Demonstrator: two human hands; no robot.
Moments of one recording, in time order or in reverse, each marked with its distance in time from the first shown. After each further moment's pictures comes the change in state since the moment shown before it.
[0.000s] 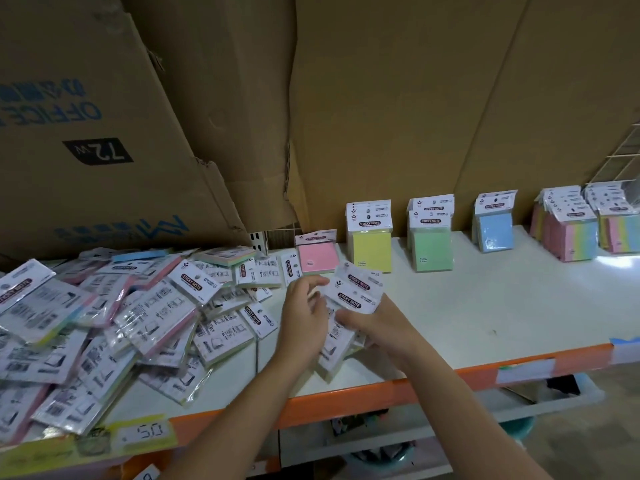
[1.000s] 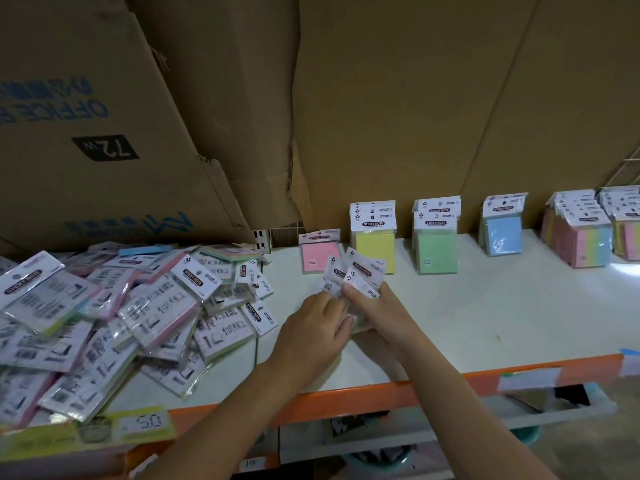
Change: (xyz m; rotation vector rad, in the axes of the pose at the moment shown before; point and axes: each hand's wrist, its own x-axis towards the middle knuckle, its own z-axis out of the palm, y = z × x) left_hand -0.022 0.016 -0.009 0.753 -0.158 0.593; right_hand 0.015 -0.005 -0.003 0.062 0.115 0.048
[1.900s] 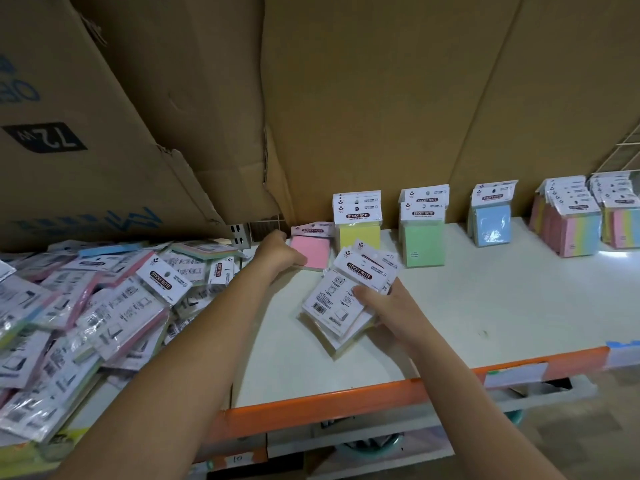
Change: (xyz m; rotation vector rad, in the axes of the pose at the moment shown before) left_hand 0.122 -0.114 0.045 -0.460 -0.226 -0.927; right_hand 0.004 0.009 -0.043 -0.045 0.037 -0.005
